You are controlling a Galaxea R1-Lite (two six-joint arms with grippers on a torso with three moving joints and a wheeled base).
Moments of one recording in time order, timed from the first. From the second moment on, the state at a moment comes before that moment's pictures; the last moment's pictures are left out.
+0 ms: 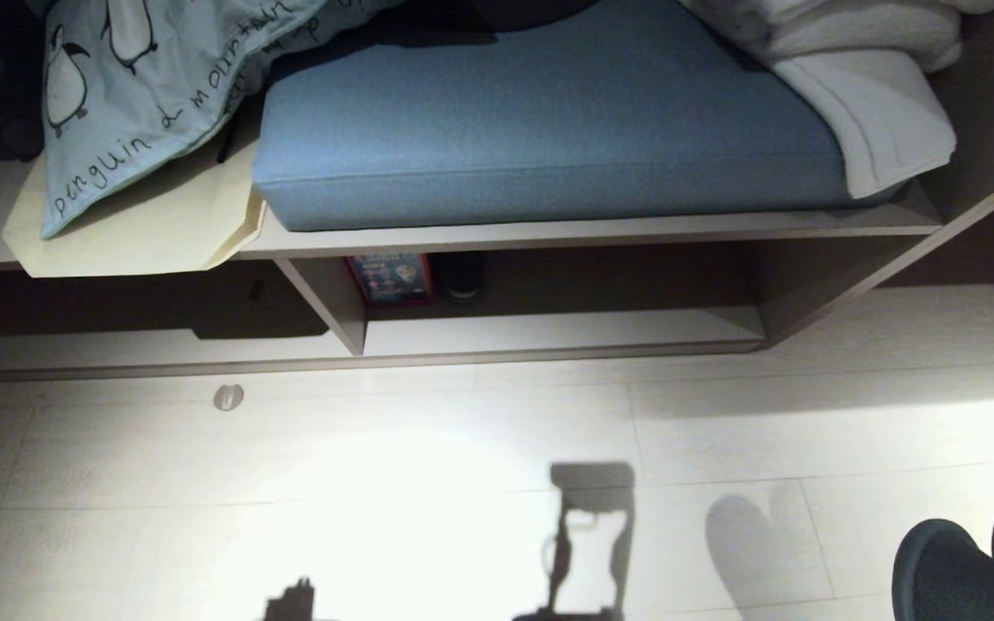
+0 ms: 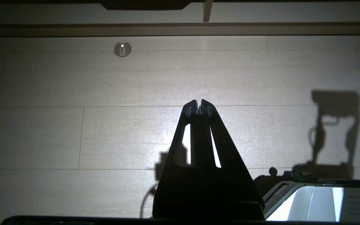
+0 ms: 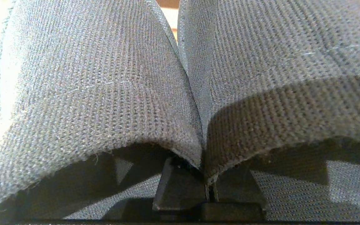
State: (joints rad) left arm -0.01 0.00 0.00 0.01 0.01 -0.05; right arm 0.00 0.00 0.00 0.01 0.02 -0.06
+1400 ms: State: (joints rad) left arm -0.01 0.00 0.00 0.01 0.01 -0.05; right arm 0.00 0.00 0.00 0.01 0.02 -0.06
